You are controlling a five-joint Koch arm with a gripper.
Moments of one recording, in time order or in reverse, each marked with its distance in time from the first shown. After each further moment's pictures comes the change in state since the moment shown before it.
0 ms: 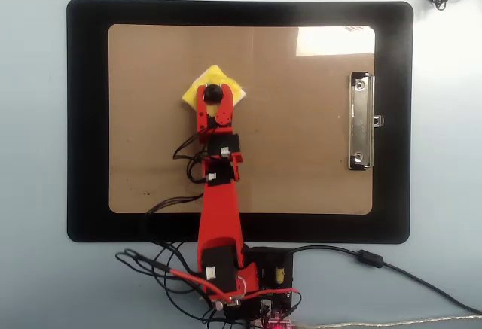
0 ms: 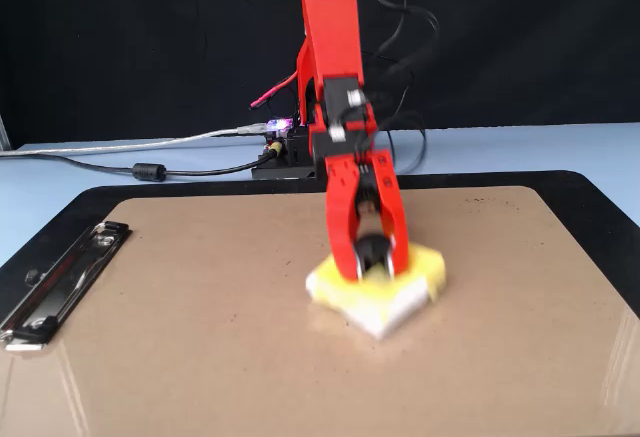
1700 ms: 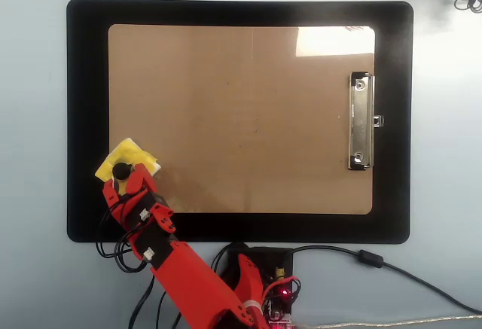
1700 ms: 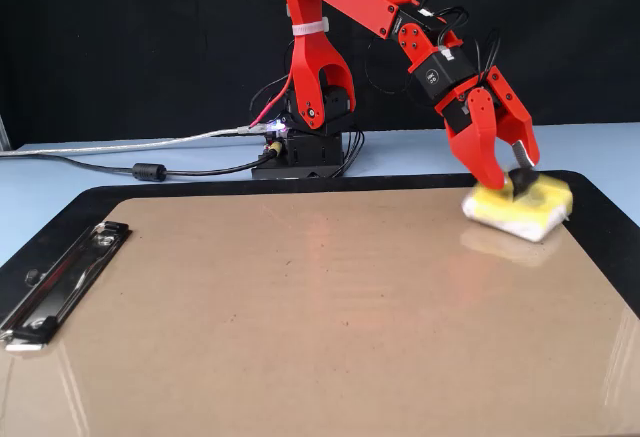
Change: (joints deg) arm -43.8 31.7 2.4 47.6 -14.3
